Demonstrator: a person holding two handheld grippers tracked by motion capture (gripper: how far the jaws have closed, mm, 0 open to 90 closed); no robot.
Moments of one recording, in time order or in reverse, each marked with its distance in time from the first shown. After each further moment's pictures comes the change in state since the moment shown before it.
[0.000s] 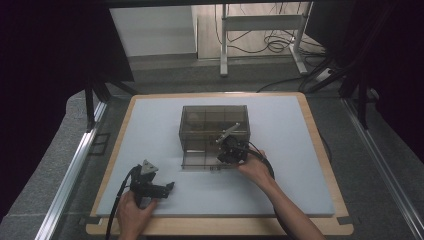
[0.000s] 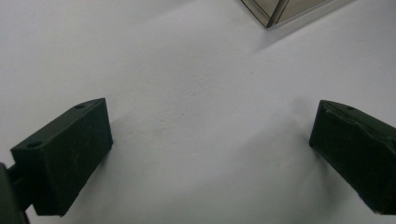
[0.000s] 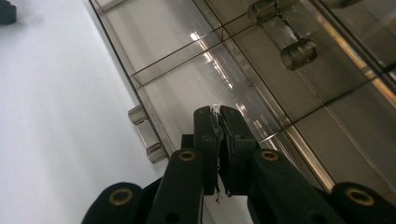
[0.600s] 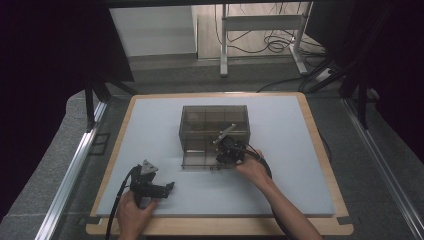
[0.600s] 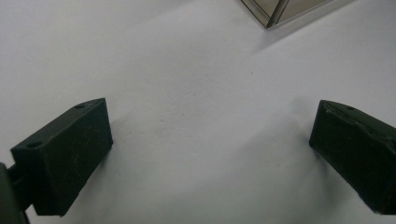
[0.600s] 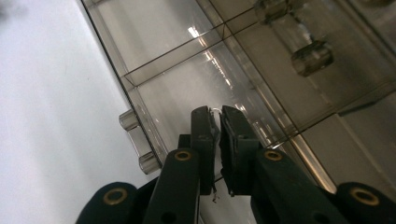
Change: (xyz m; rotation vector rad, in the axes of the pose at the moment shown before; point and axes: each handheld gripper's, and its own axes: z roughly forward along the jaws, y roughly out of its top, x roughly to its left) left arm 0.000 0.000 0.000 0.001 0.000 0.001; right arm 0.000 0.003 0.010 0.024 -0.012 -0.019
